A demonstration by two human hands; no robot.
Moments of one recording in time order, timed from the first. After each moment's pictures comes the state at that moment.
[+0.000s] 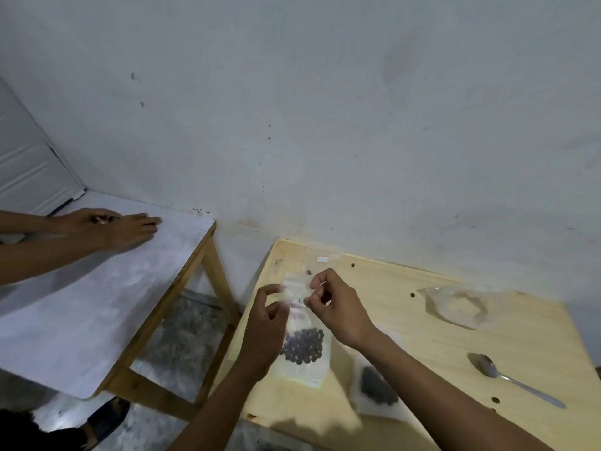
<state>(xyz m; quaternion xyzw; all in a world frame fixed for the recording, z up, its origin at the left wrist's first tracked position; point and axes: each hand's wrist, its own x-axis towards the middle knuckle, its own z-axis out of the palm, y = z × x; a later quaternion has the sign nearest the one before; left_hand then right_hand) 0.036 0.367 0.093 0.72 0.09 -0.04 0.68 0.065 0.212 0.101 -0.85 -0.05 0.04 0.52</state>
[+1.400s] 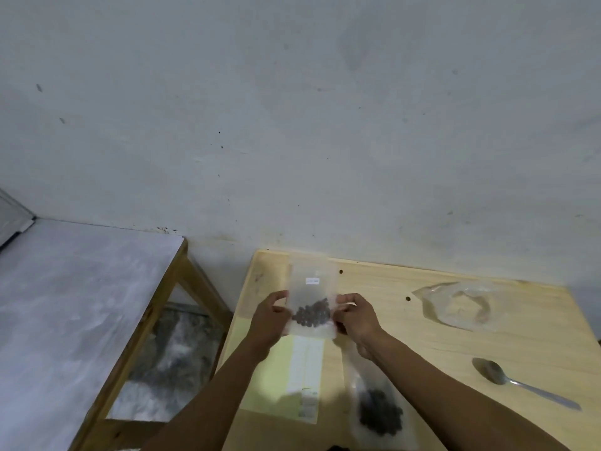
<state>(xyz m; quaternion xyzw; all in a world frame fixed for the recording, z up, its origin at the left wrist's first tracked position) 0.153 0.336 0.017 0.77 0.14 -0.21 0.59 0.126 0.152 0.024 -0.65 0.33 0.15 0.67</state>
